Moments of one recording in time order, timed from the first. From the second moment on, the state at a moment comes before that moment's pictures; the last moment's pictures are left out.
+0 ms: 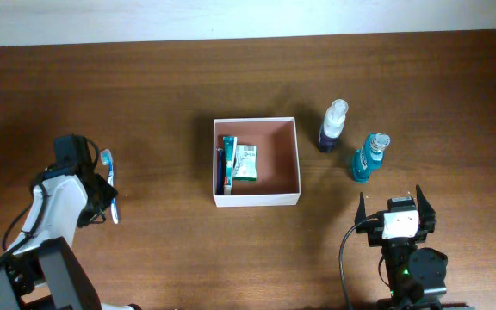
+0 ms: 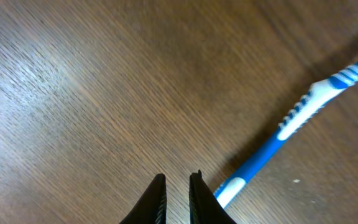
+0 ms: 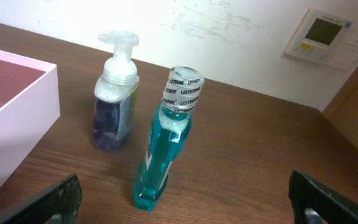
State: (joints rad) left arm 0.29 1.62 0.93 -0.72 -0.23 -0.51; right arm 0.05 0.01 0.08 -0.22 0.11 -0.26
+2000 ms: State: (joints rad) left arm 0.29 1.62 0.80 -0.49 -0.01 -0.46; right arm 0.05 0.01 0.08 -0.22 0.11 -0.26
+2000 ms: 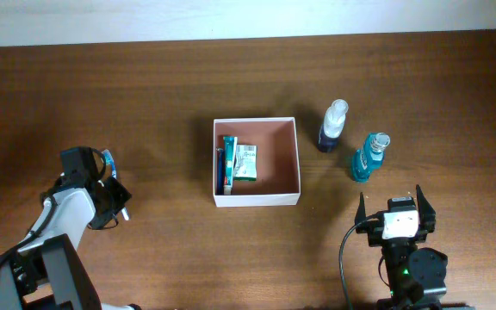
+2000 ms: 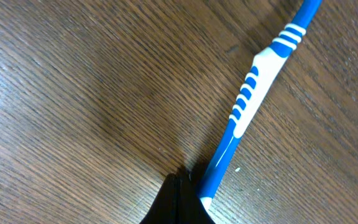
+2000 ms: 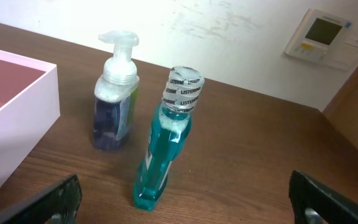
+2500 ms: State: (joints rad) left arm 0.29 1.47 0.80 -0.54 0.00 -0.43; right arm 0.05 0.01 0.08 -0.22 0.11 -0.26
